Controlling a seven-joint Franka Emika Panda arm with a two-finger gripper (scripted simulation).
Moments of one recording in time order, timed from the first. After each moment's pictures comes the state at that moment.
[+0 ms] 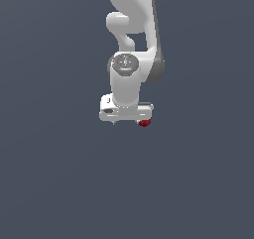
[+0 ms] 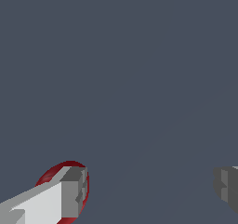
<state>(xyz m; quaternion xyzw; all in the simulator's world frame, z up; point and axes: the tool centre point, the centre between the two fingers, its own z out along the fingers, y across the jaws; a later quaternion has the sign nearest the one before) -0.010 -0.006 0.145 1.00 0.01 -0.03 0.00</state>
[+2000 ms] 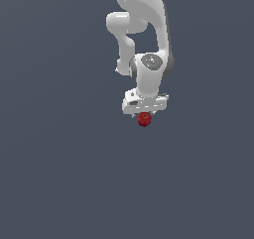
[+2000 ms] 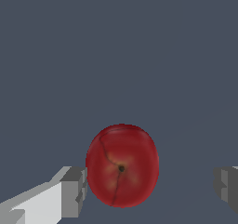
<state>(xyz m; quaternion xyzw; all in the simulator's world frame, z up) -0.085 0.079 0.101 1.00 0.07 -0.01 0.00</state>
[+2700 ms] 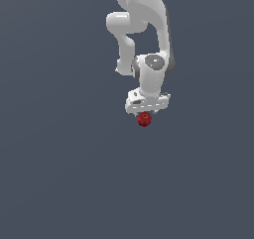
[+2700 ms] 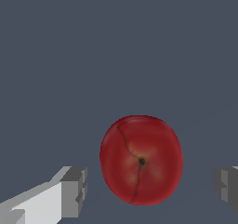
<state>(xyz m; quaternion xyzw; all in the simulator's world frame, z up) -0.099 0.093 0.090 1.00 0.09 0.00 0.00</state>
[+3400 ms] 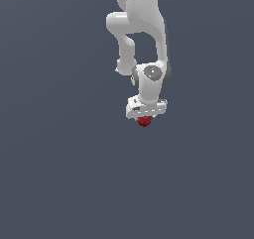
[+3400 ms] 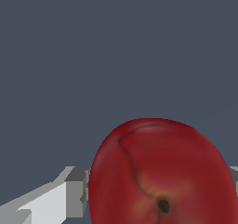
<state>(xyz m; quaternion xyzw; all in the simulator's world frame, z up) -0.101 0.094 0.047 1.00 0.09 0.00 0.00</state>
